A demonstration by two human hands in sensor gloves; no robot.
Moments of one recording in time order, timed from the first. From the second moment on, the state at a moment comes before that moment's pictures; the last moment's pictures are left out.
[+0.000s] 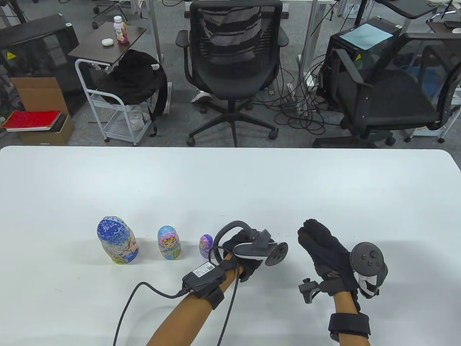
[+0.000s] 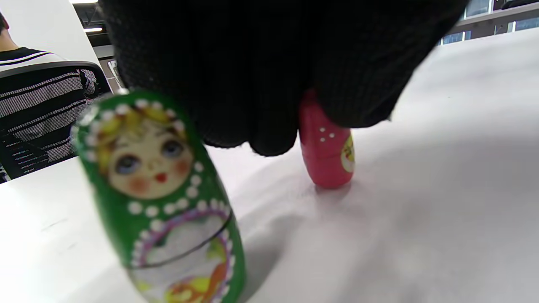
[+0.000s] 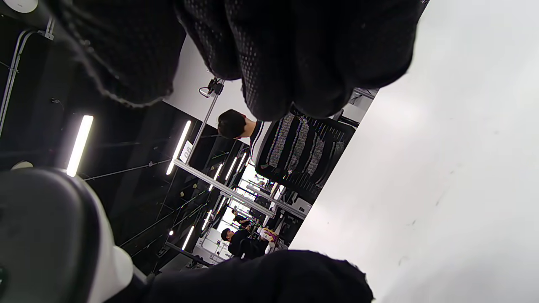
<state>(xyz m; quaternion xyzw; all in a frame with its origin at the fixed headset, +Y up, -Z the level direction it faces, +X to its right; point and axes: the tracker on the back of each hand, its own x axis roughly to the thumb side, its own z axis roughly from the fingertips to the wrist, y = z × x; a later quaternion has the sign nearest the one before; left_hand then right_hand) 0.038 -0.725 -0.382 -0.02 -0.37 -0.16 0.92 0.243 -0.711 -0.333 0.03 -0.12 0.83 0.55</state>
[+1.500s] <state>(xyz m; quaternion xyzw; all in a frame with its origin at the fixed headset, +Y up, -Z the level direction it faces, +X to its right) -0.079 -0.735 -0.294 0.05 -0.37 -0.11 0.92 0.218 -0.722 -0.336 0.08 -0.10 0.88 0.47</state>
